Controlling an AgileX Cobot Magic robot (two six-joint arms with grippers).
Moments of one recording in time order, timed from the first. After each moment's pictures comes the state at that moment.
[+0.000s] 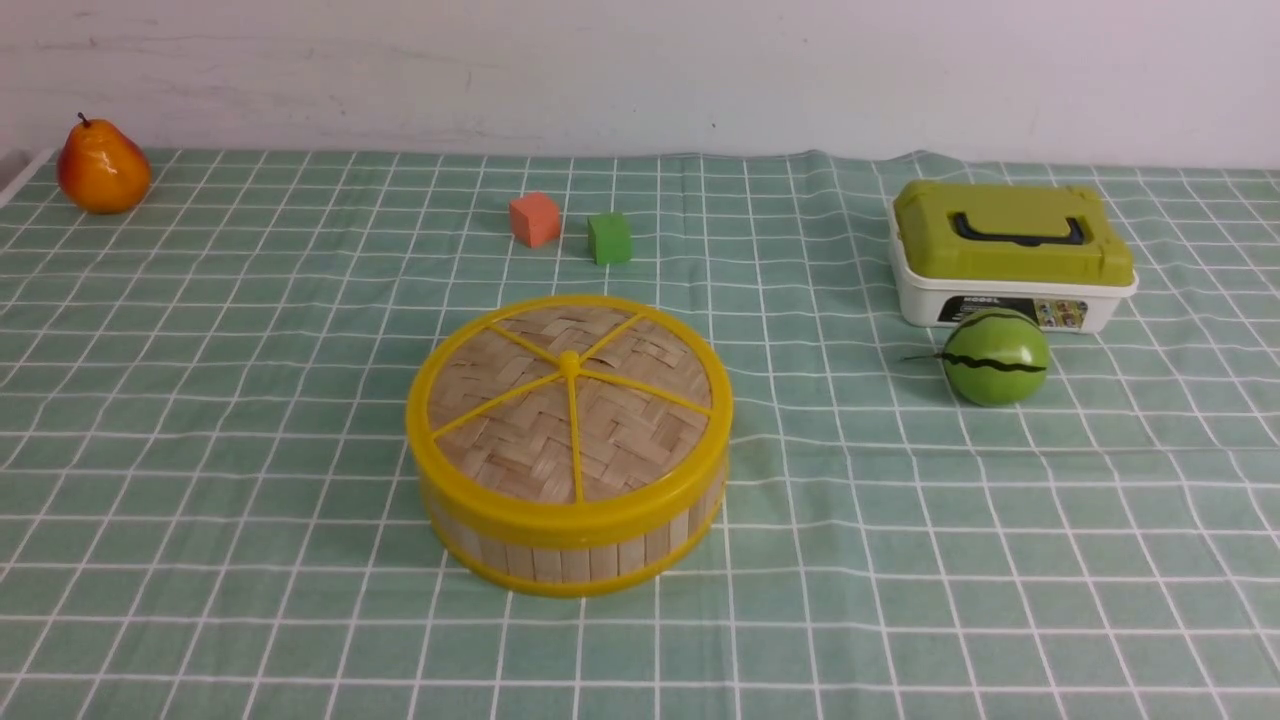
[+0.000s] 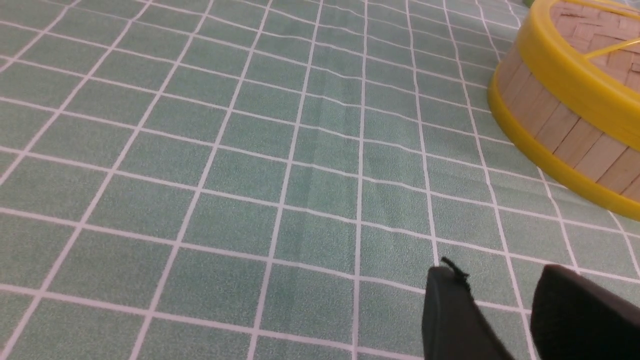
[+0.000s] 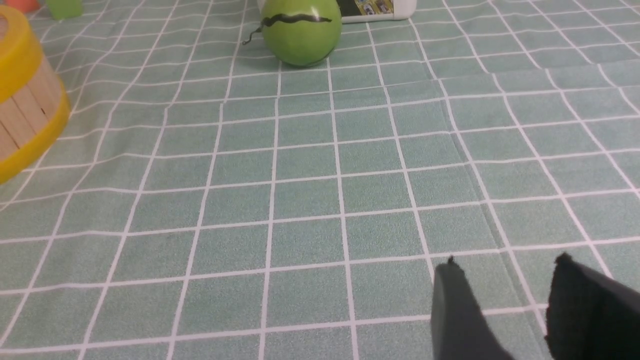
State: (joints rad) right arm -0.03 -0.01 0.02 0.02 0.39 0.13; left arm -0.05 -0.01 0.03 0.06 0.38 -0.34
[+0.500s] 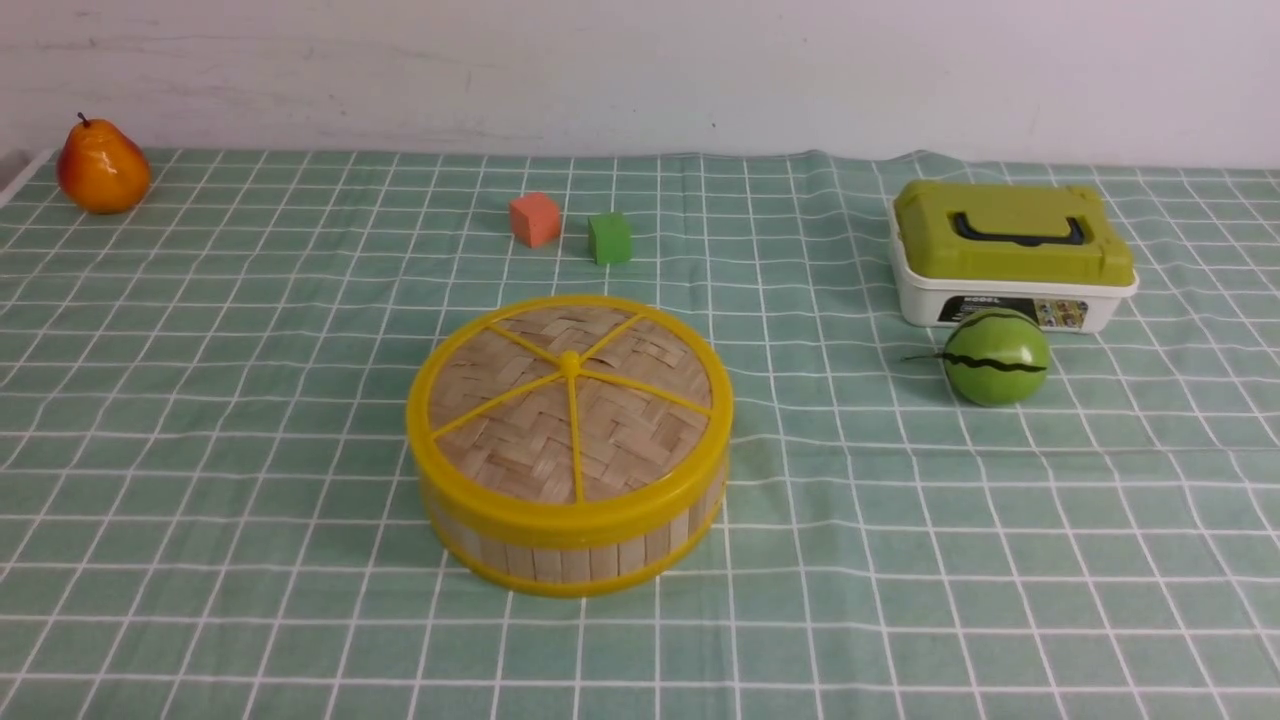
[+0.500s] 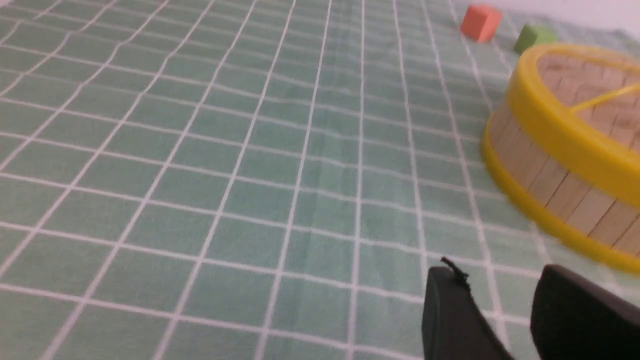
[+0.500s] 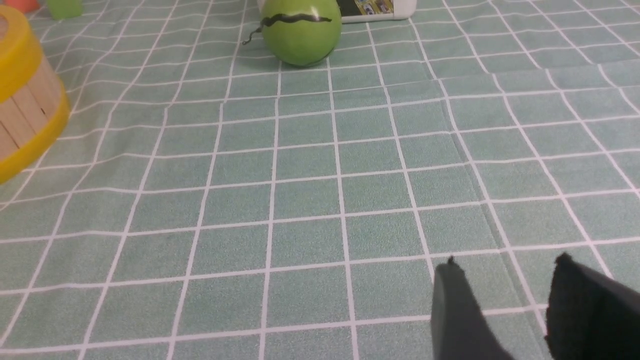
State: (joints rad) right arm -0.03 -0.01 0.02 0.02 0.39 0.13; left arm -0.05 -0.01 0.03 0.09 0.26 -0.40
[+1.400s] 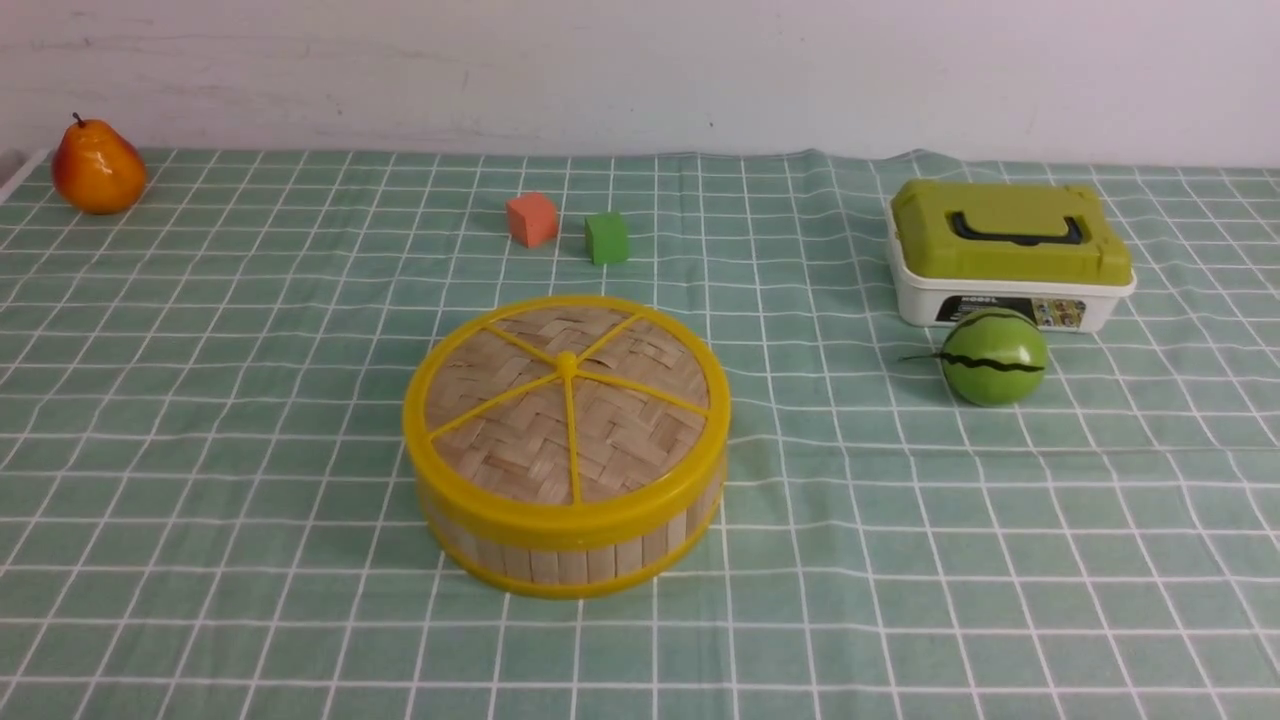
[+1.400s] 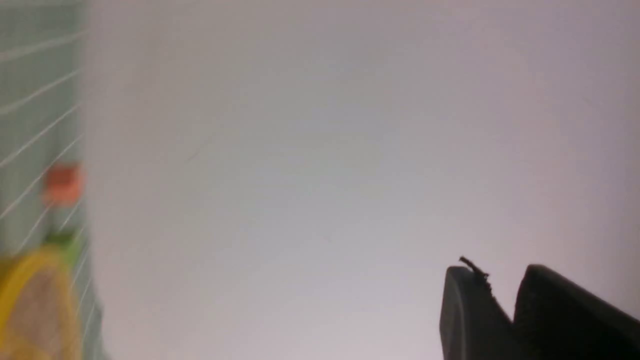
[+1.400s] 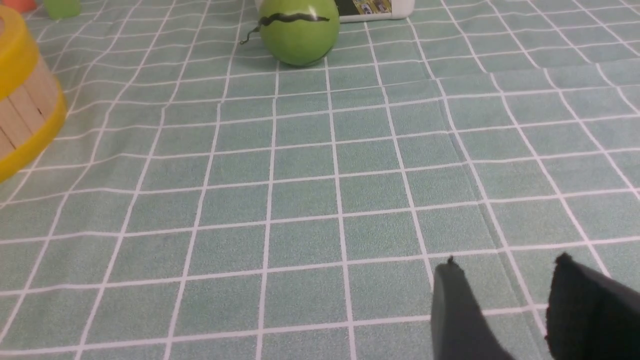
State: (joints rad) right arm -0.03 -0.01 0.02 0.02 0.39 0.13; left arm -0.05 0.00 -0.16 -0.63 -0.17 -0.88
